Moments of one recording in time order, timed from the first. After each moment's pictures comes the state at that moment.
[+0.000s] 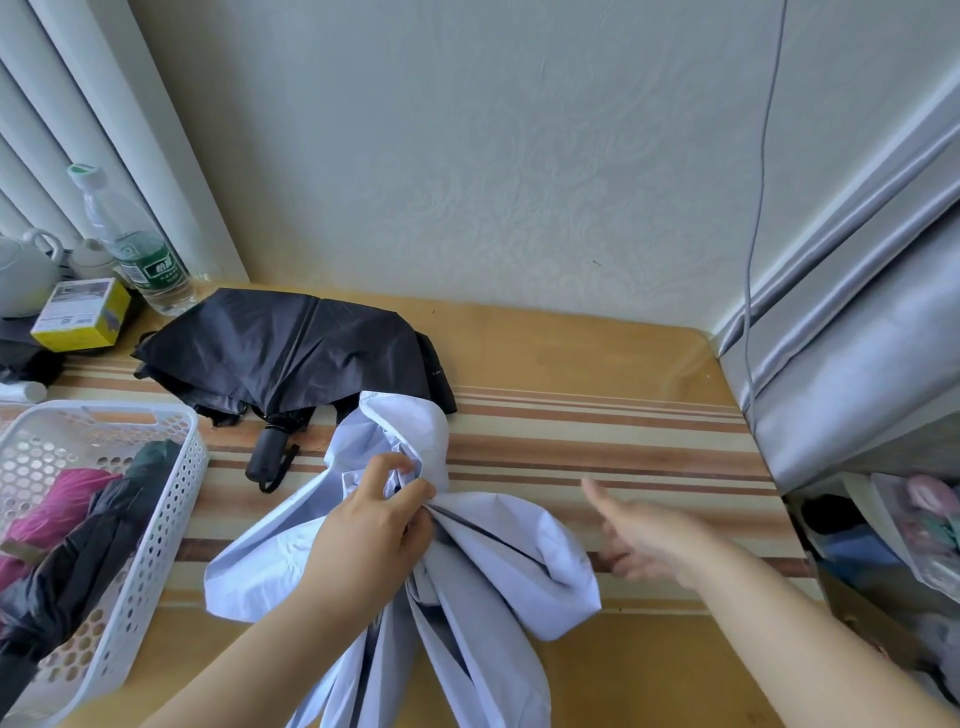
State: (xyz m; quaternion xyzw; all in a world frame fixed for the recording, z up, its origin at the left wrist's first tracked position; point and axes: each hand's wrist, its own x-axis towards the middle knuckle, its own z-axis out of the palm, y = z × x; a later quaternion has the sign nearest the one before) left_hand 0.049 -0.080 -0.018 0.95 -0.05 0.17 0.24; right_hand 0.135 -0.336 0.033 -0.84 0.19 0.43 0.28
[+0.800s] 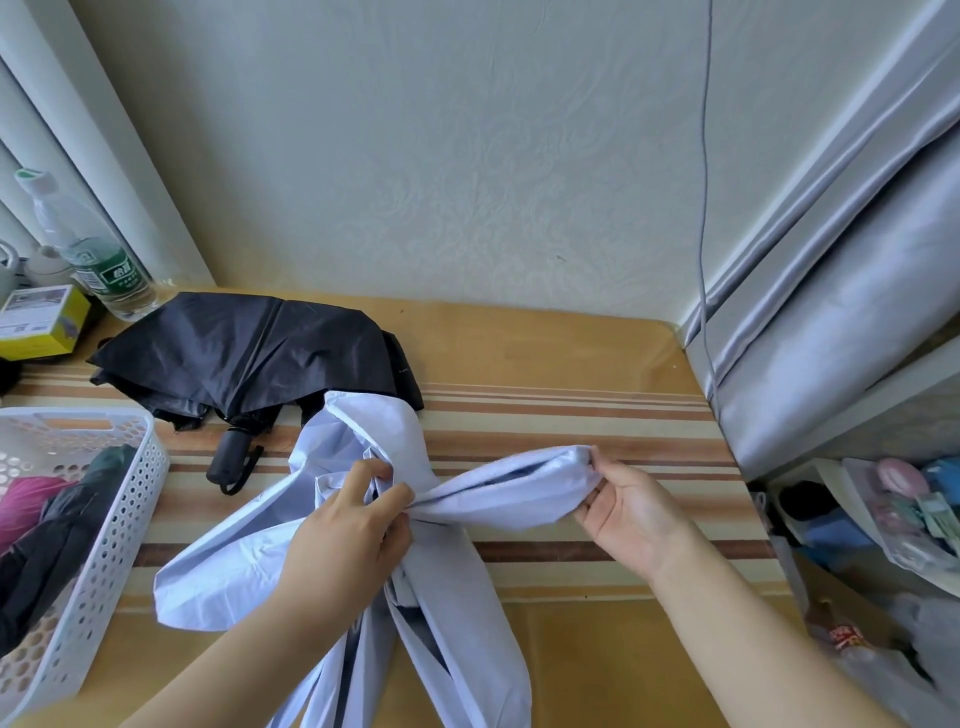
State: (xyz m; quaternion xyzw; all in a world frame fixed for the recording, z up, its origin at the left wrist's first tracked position) left_hand 0.045 -0.104 -0.015 0.96 -0.06 0.17 0.20; right_hand 0.130 -0.359 0.026 -0.45 0.20 0.27 0.82
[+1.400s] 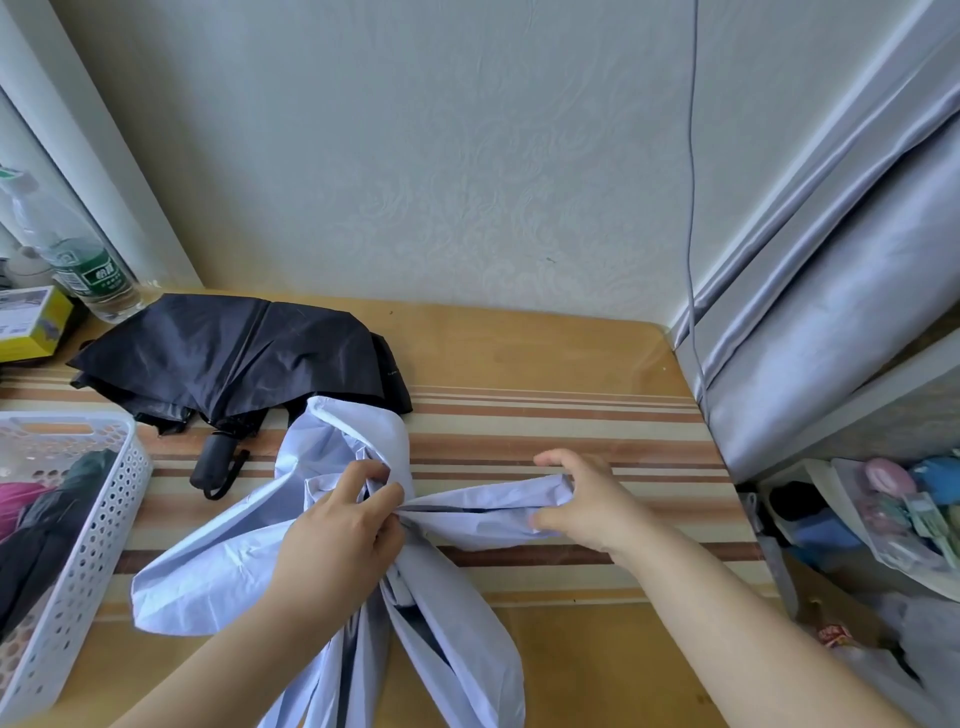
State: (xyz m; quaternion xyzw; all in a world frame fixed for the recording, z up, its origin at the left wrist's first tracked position) left_hand 0.051 -0.111 -0.014 0.97 -0.05 0.16 0.19; right_hand 0.136 -0.348 0.032 -0.90 0.02 0.31 0.31
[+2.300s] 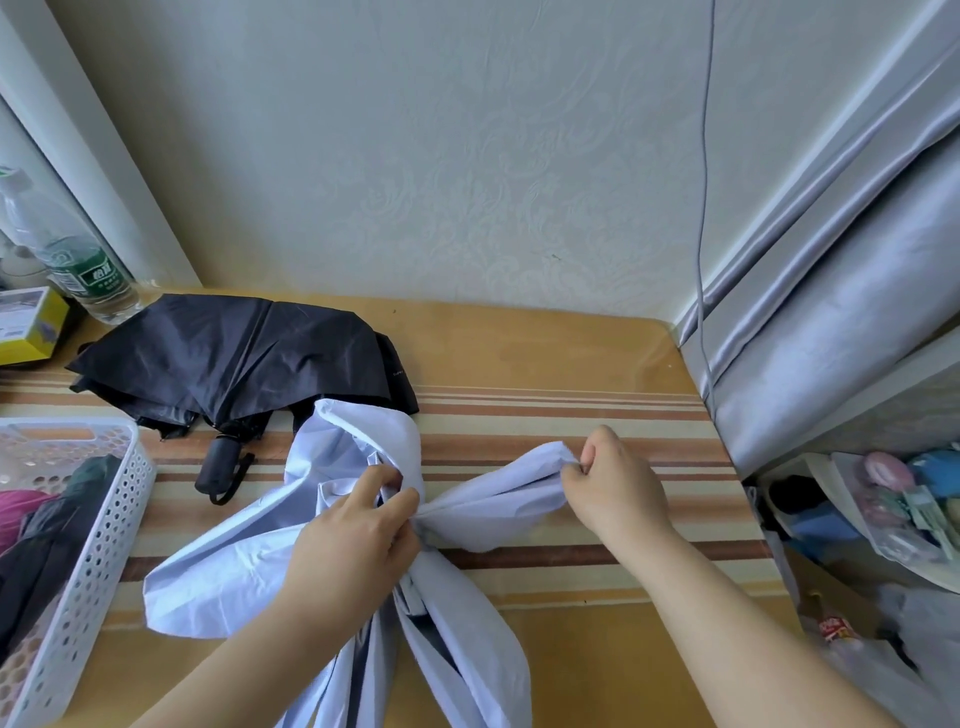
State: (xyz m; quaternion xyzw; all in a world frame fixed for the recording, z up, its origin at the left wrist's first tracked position) left_hand 0.053 -0.106 -0.011 0.97 -0.07 0.14 0.19; right_hand 0.147 -0.341 0.027 -0.98 0.07 0.11 0.15
